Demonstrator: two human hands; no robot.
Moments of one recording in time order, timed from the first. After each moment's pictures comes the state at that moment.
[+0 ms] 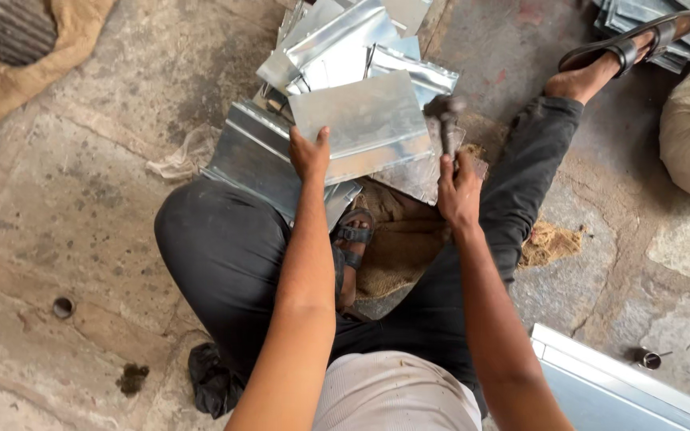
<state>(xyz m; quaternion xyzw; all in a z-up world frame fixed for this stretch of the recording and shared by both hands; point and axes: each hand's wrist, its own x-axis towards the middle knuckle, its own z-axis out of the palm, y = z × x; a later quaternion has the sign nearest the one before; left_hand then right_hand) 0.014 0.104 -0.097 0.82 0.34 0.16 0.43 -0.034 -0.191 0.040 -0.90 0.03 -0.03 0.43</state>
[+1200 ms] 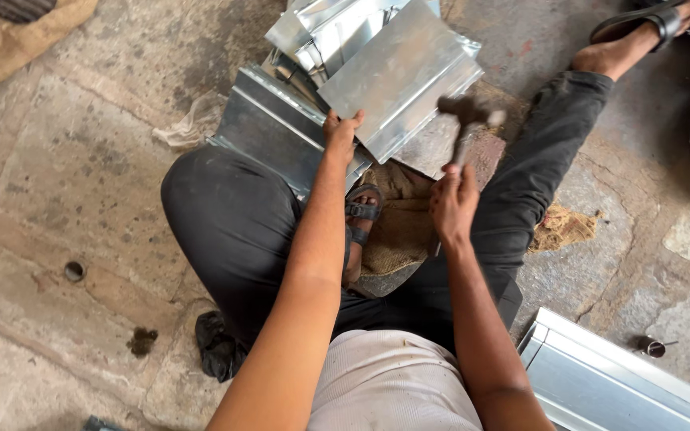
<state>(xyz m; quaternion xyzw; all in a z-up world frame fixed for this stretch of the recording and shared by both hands) 0.028 0.066 -0.157 0.46 0.30 0.07 0.83 -0.099 -0.173 0.042 -0.74 0.09 0.03 0.67</state>
